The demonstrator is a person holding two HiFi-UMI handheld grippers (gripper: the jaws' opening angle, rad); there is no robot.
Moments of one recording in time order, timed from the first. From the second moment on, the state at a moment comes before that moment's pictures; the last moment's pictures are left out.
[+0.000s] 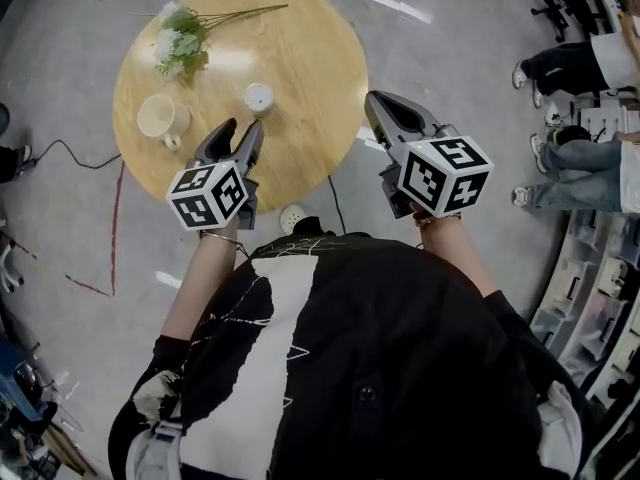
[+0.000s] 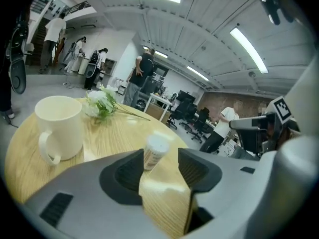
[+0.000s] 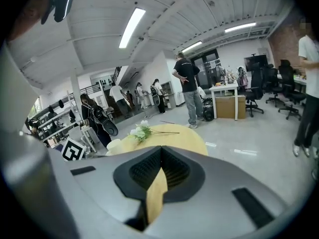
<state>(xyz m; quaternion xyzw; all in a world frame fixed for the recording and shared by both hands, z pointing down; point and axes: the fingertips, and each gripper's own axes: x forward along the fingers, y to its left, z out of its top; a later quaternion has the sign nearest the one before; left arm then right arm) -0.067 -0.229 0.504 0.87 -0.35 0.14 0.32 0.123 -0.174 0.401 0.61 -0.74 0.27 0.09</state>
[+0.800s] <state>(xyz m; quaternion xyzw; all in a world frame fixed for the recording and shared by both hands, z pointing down) -0.034 -0.249 0.550 0.89 -0.30 0.22 0.26 0.140 -0.161 0.427 0.64 -0.69 0.31 0.11</state>
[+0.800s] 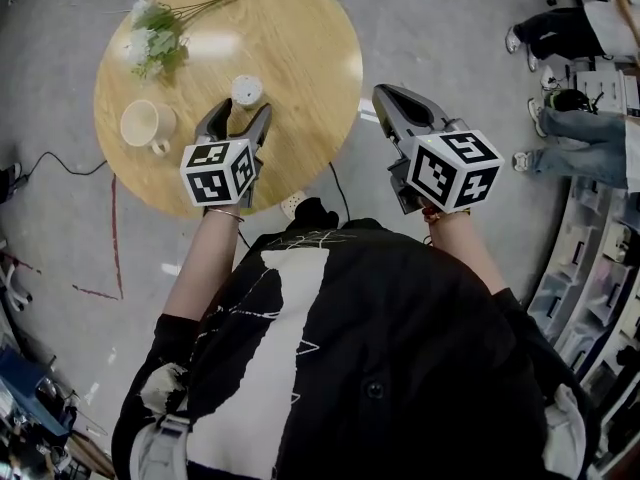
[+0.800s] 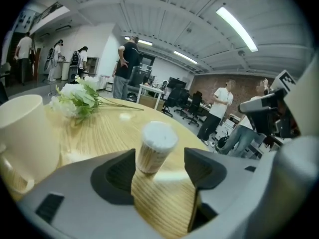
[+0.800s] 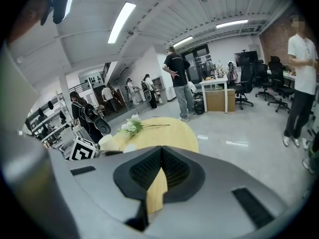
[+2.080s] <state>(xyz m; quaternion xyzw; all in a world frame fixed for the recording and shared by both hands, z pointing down) -0.030 -0.269 0.569 0.89 -0.34 0.25 0.20 0.157 -0.152 0.430 0.65 -0.69 0.31 0.11</state>
